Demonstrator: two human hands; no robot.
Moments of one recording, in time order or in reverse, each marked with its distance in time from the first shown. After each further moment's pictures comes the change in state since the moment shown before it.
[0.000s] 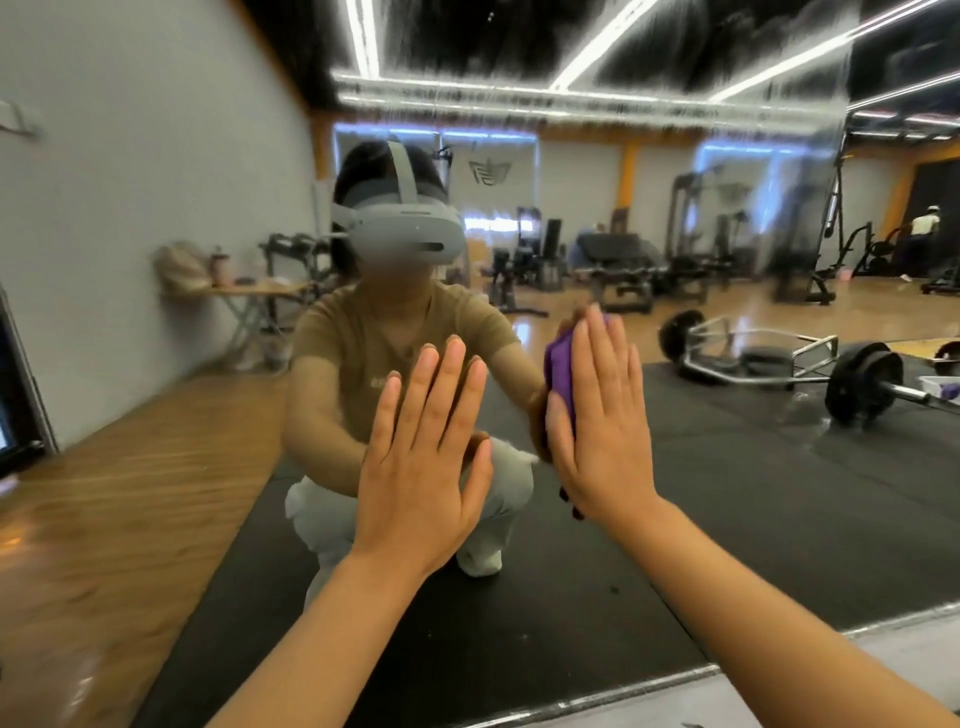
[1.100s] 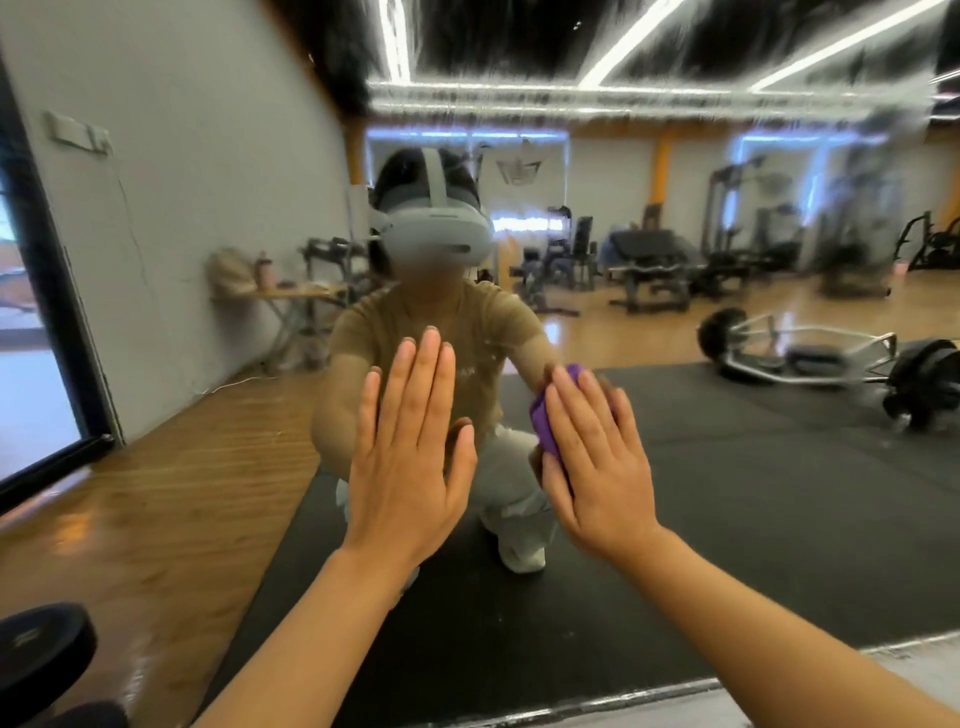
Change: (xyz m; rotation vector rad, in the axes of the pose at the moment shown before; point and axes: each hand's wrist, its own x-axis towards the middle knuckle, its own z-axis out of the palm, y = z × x) left_hand -0.017 -0.057 -0.032 0.003 0.025 -0.103; right_hand -0.035 -0.042 0.031 -0.050 0.008 -0.264
